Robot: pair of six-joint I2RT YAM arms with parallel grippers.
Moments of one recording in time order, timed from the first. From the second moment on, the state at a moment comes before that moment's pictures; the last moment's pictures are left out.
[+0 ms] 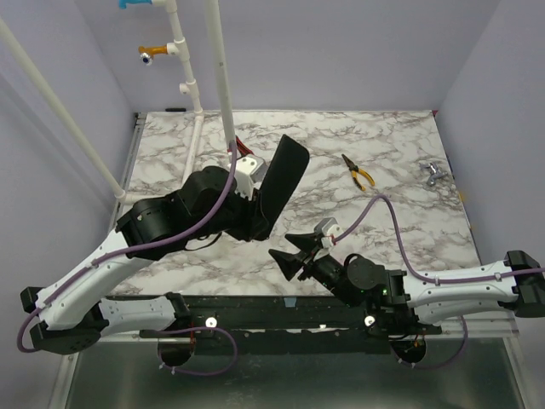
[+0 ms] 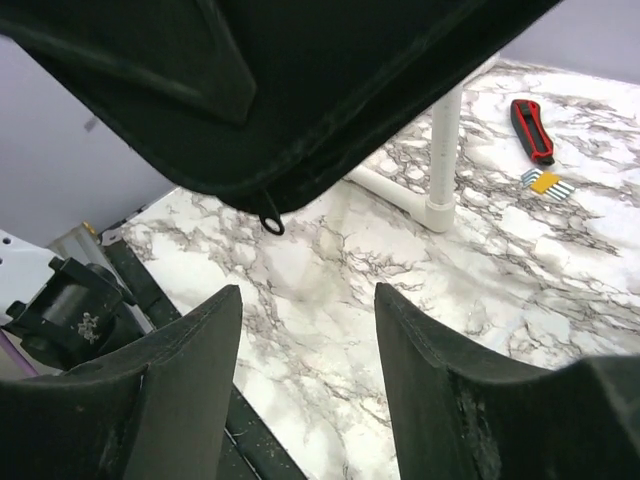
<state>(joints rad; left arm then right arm) -0.99 1.04 1.44 -1.00 -0.04 -0.45 1.52 1.00 0.59 0.49 0.69 0.13</state>
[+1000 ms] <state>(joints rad) -1.24 1.30 1.83 -1.25 -0.45 -0.35 1.52 1.15 0.55 0.90 0.75 -0.11</state>
